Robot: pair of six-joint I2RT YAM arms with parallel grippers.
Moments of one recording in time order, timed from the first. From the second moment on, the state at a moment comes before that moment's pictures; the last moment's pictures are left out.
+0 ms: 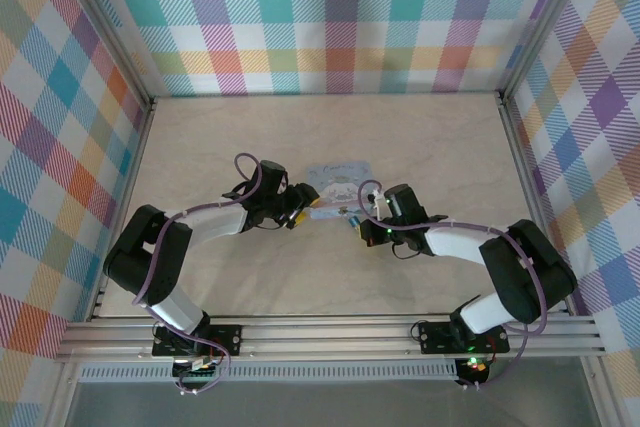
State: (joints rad) left arm -0.52 1.62 0.81 0.00 0.36 -1.24; right arm 0.54 1.48 0.55 0.05 -0.32 0.38
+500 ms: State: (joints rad) left arm -0.51 1.54 0.82 -0.05 0.33 -1.22; right arm 0.52 1.44 0.54 0.03 -0.32 0.39
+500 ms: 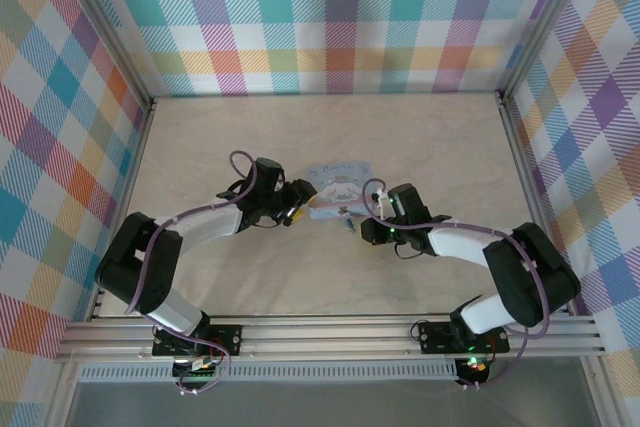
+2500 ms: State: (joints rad) left arm -0.50 1.63 0.97 -0.21 0.28 -1.04; right arm 0.39 1.74 0.71 0.32 -0.74 0.49
